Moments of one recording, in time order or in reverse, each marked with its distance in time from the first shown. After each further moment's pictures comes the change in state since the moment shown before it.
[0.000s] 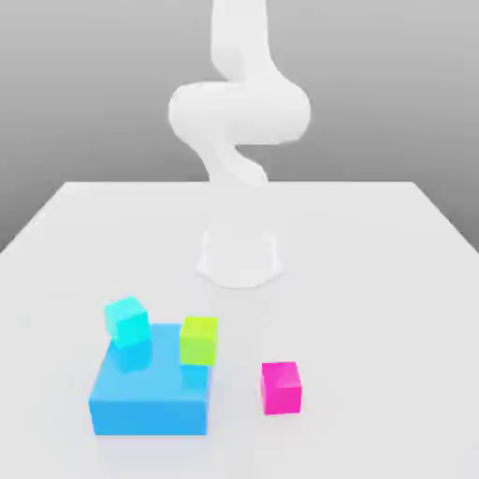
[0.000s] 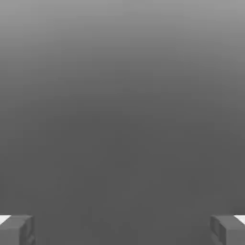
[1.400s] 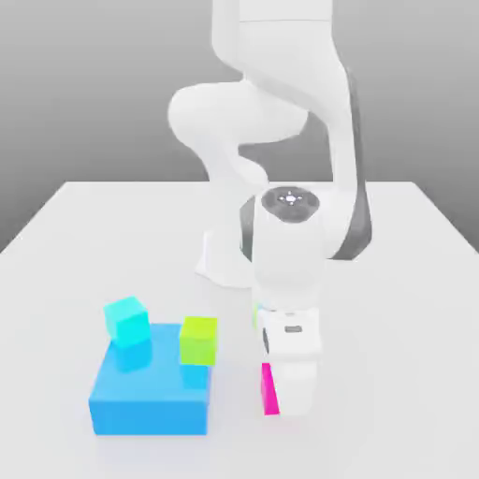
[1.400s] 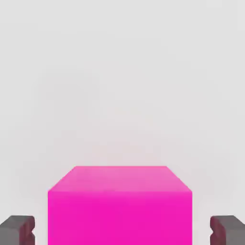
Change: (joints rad) arm 0.226 1.015 -0.044 -0.437 0.187 0.708 -1.537
